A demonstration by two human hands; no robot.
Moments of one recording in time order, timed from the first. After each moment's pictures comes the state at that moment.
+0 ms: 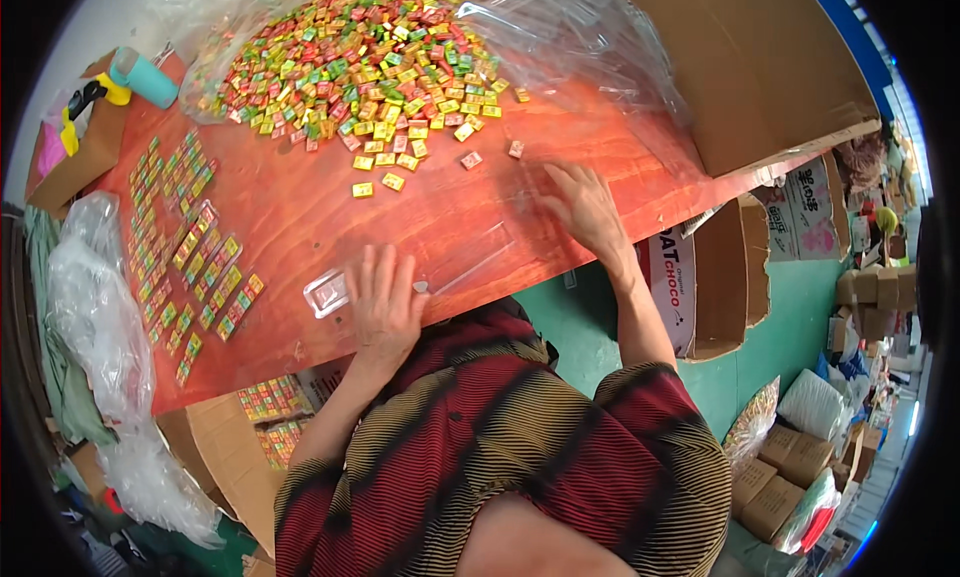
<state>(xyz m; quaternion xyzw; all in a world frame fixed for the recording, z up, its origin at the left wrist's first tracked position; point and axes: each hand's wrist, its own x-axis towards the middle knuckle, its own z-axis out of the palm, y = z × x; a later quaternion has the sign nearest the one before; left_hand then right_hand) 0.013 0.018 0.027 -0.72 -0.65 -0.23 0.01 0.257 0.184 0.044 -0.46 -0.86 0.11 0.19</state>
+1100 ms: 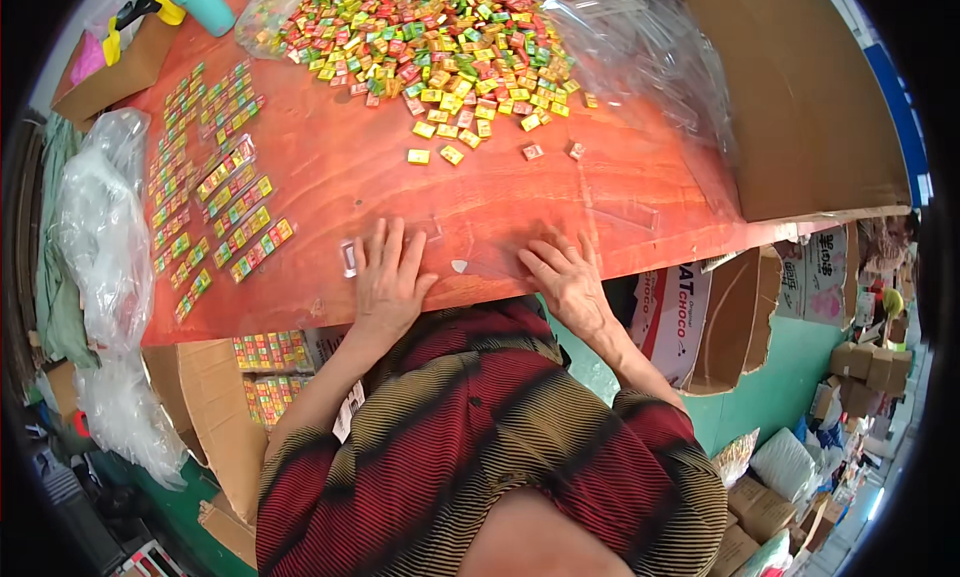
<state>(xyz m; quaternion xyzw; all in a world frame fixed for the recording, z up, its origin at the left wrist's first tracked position) -0.017 0.001 0.017 -0.69 -0.70 -0.17 0.00 0.219 0.101 0.036 -0.29 -0.94 0.13 0.13</state>
